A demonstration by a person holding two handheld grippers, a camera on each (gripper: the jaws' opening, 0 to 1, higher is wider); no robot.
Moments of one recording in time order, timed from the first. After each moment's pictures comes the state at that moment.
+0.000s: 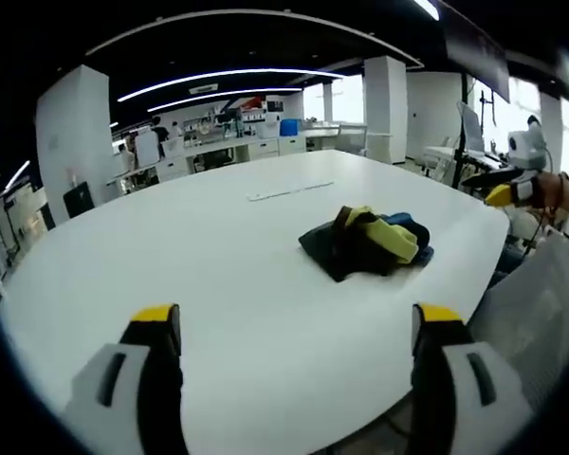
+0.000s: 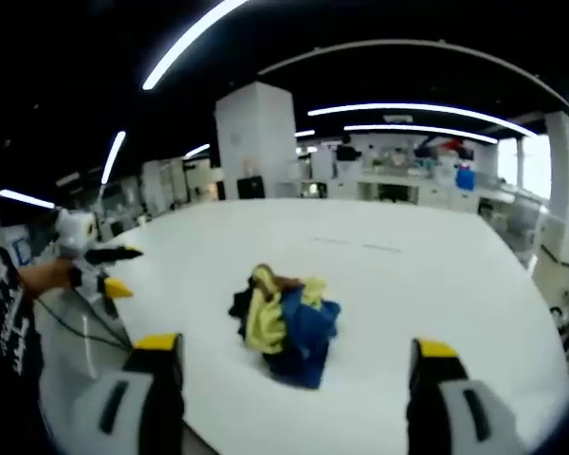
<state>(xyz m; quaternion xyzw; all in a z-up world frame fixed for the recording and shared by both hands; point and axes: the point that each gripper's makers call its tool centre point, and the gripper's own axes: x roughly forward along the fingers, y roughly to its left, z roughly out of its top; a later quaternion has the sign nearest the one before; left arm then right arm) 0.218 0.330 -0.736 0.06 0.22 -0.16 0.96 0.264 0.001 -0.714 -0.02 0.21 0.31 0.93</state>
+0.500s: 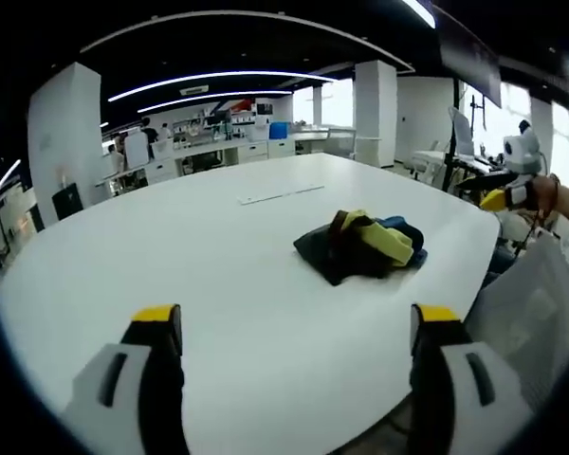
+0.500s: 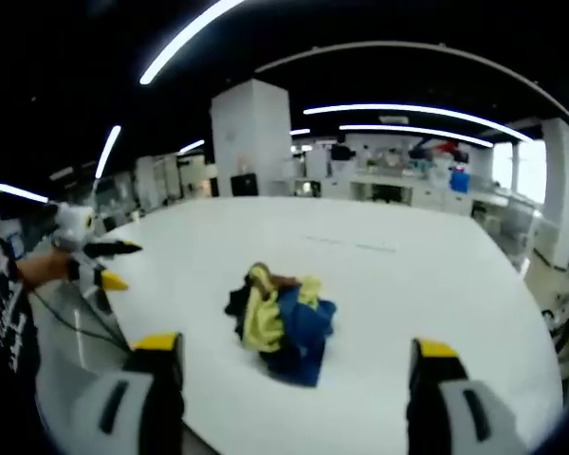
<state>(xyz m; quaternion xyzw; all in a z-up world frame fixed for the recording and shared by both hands) 0.224 0.329 -0.735 0.06 0.22 -0.20 0.95 0.259 0.004 -0.711 -0.03 0.21 0.30 0.93</state>
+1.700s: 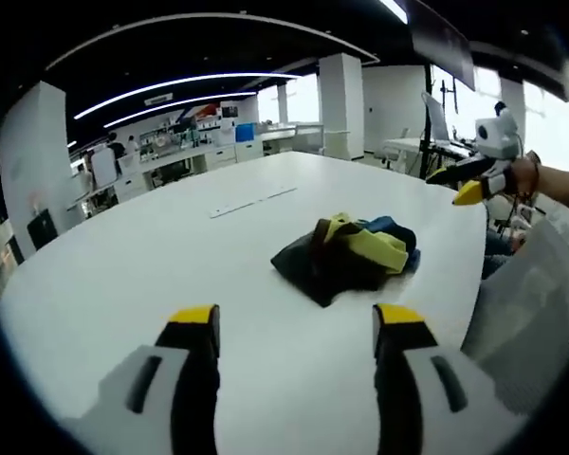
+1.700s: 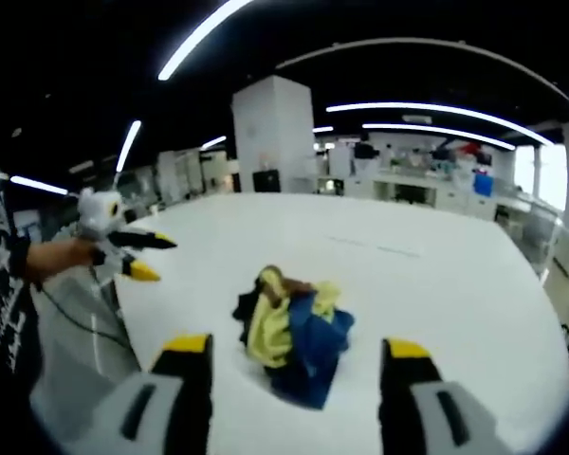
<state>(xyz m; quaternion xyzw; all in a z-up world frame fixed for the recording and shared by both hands) 0.276 0.301 -0.740 0.09 0.21 -0.26 0.94 0.292 0.029 -0.727 -0.04 0.22 0.36 0.91</state>
